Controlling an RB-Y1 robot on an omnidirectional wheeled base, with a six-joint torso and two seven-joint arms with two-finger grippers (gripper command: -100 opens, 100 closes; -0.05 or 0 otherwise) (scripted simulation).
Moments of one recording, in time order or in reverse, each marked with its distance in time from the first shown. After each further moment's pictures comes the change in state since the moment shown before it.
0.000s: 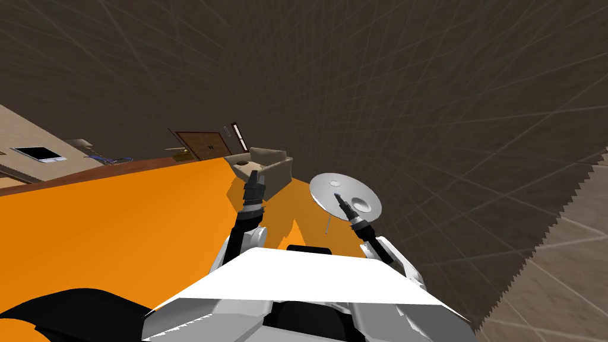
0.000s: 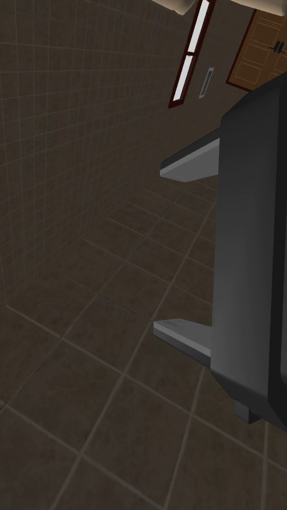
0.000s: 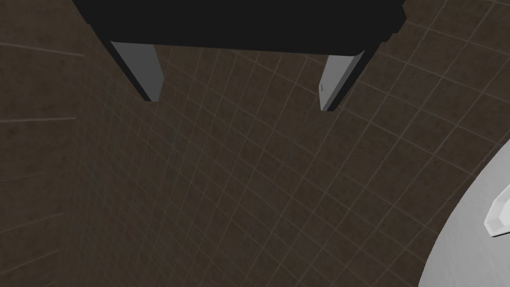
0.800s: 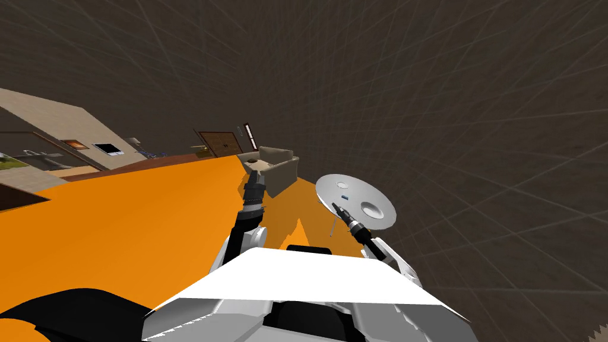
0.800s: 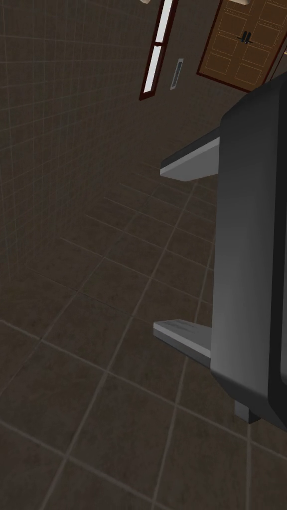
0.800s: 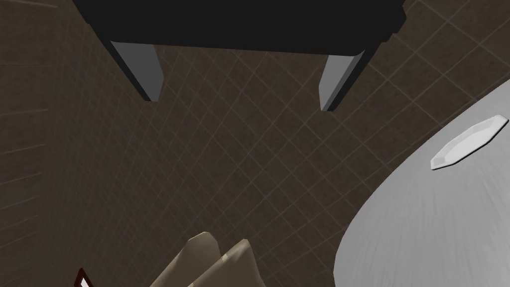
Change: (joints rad) left arm 0.000 0.000 0.000 0.000 0.000 0.000 0.000; right arm -0.061 -0.073 0.103 0.178 0.041 0.093 0.058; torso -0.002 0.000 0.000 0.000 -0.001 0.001
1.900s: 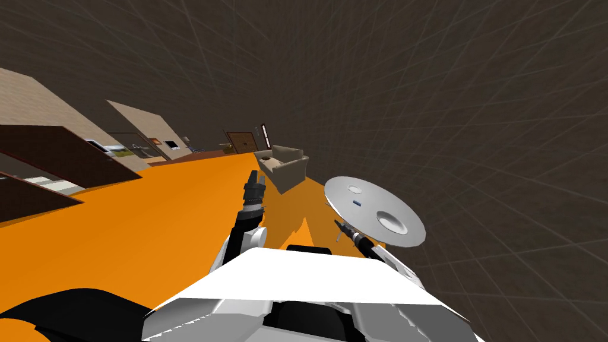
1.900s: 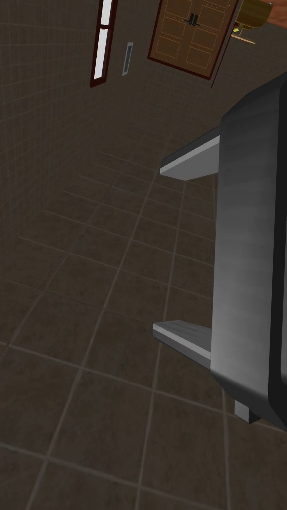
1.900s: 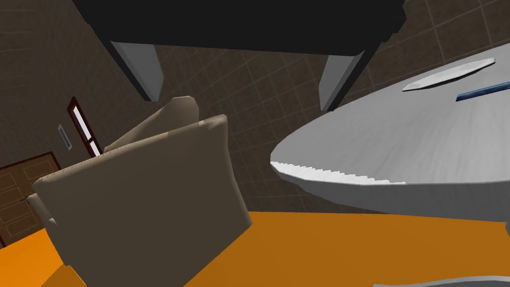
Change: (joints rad) left arm 0.000 0.000 0.000 0.000 0.000 0.000 0.000; right arm -0.080 -0.094 0.183 0.292 0.055 0.145 0.093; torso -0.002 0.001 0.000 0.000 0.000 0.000
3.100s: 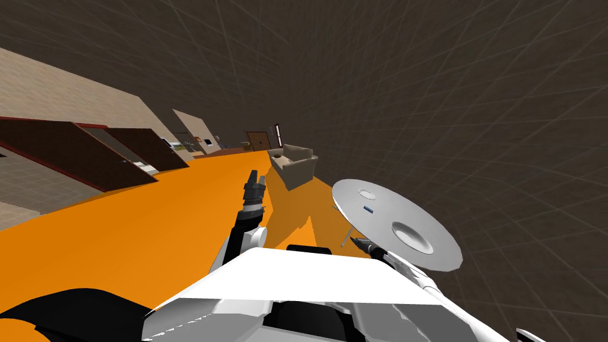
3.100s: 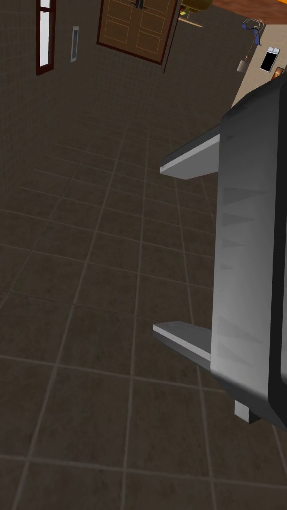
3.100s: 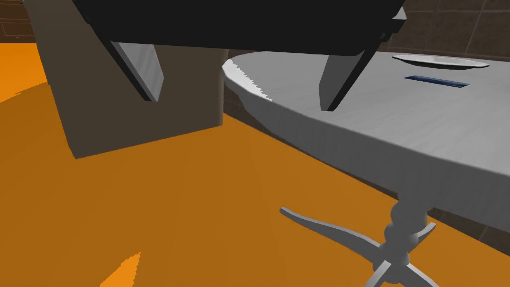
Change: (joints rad) left arm 0.000 0.000 0.000 0.000 0.000 0.000 0.000; right arm -0.116 -0.104 0.190 0.333 0.034 0.148 0.075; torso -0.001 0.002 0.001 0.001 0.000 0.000
